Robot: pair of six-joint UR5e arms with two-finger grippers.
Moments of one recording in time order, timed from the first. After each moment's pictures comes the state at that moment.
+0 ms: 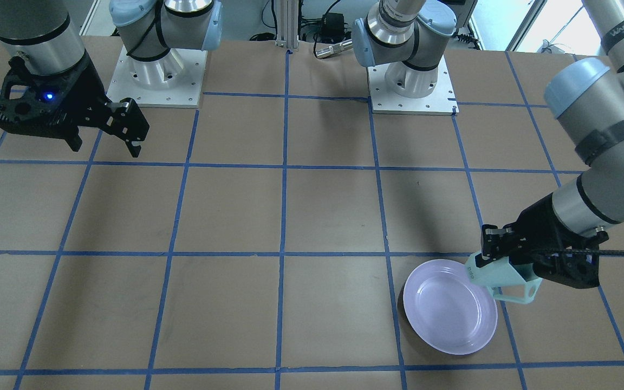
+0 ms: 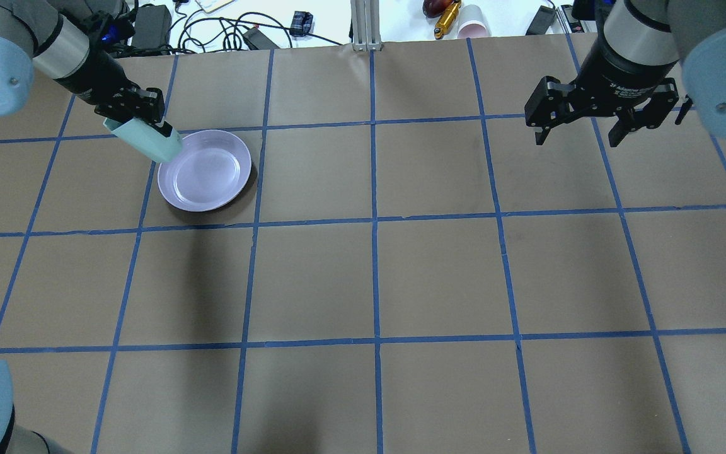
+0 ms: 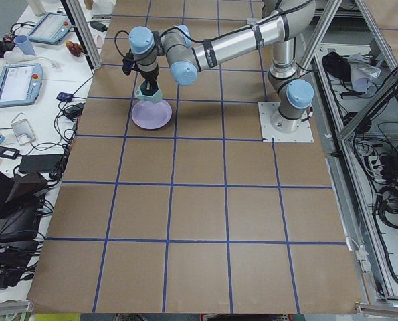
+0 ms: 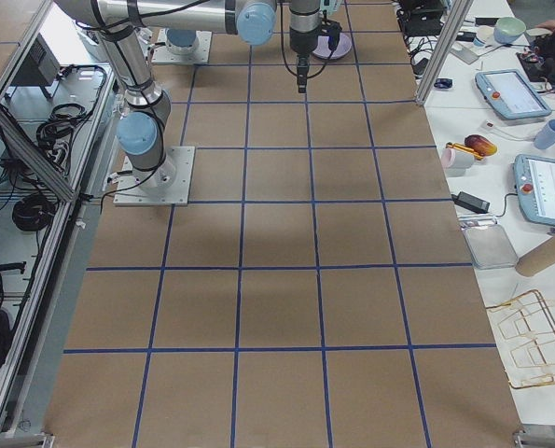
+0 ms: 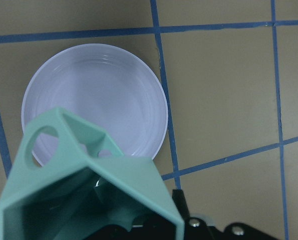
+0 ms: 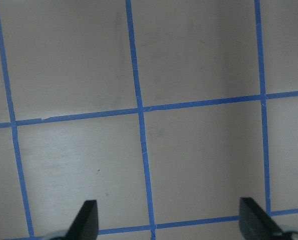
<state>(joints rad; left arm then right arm) -1.29 -1.92 -1.53 -1.28 1.32 0.45 1.52 -1.59 1.64 -1.68 -1.58 0.04</state>
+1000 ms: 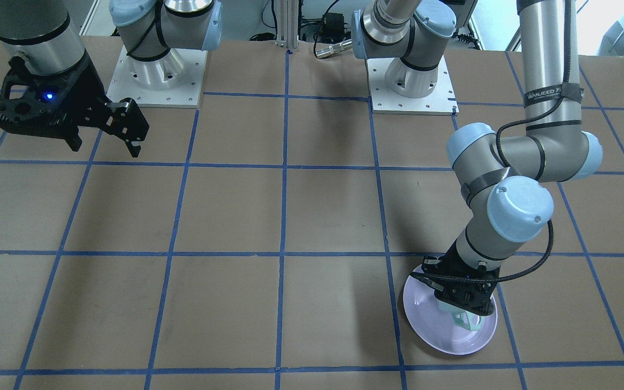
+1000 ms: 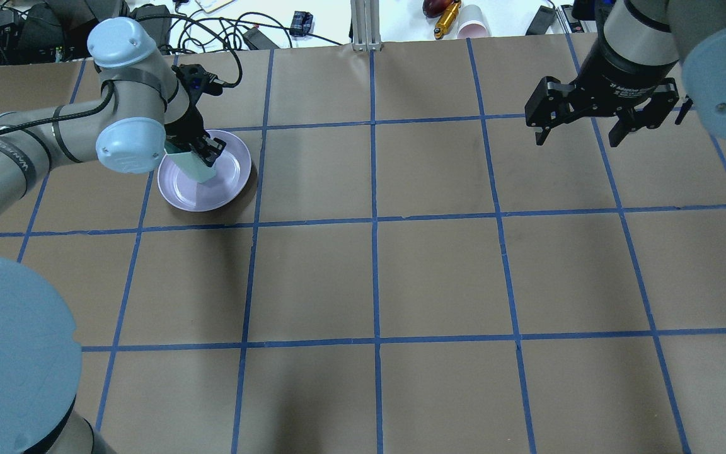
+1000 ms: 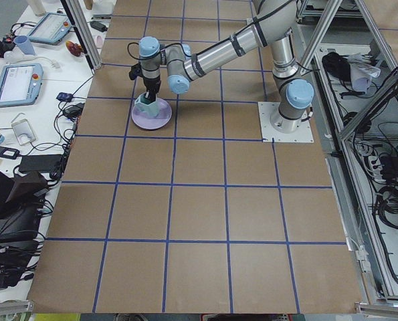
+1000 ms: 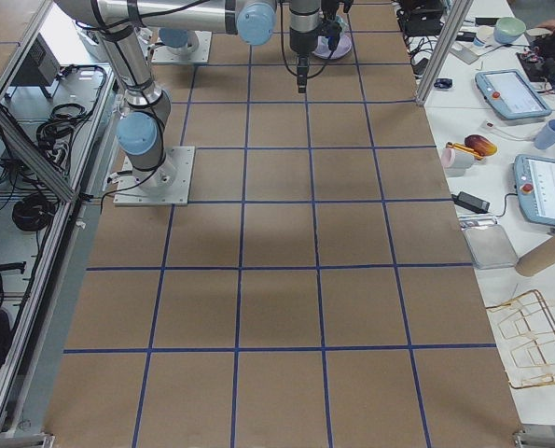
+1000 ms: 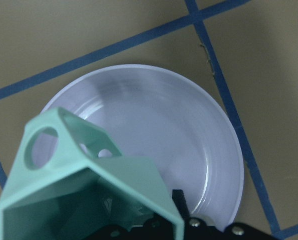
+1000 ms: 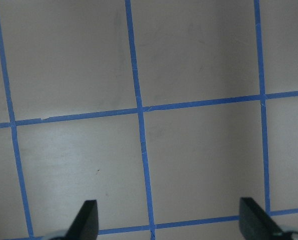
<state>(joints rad) -1.47 -2.05 -1.66 -0.93 1.60 0.52 1.52 -1.59 1.64 -1.68 -1.58 0.04</state>
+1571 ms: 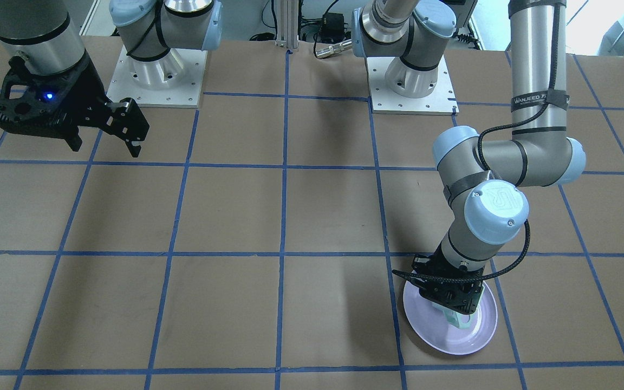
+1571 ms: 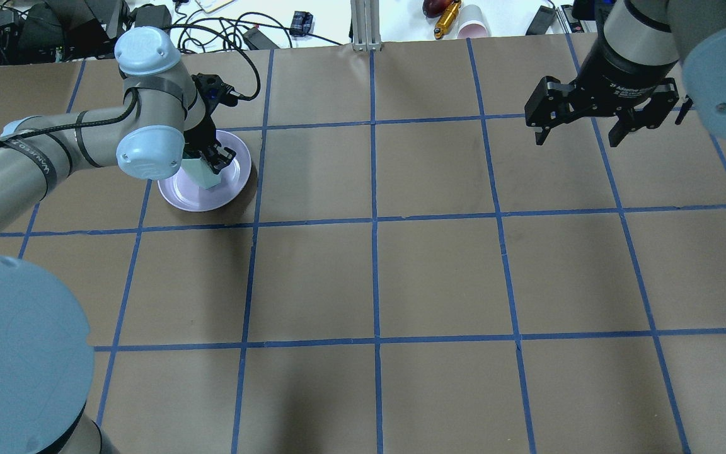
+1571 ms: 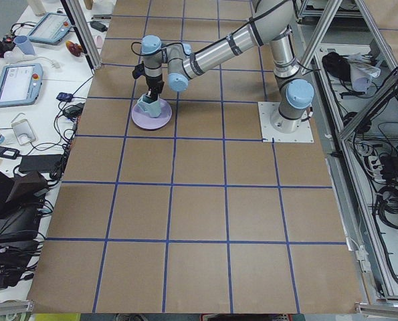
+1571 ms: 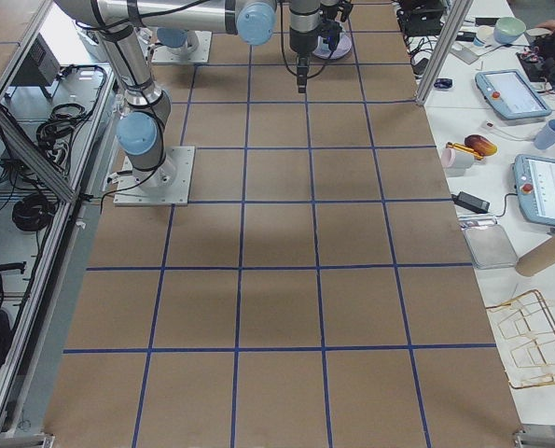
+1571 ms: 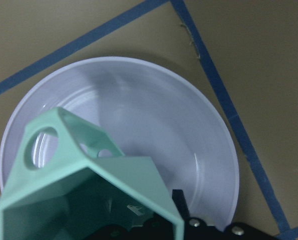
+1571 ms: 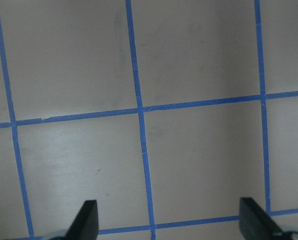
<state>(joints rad) -1.49 -2.06 -1.67 -0.92 1.64 0.53 1.52 -1.59 1.64 -1.68 -1.58 0.04</state>
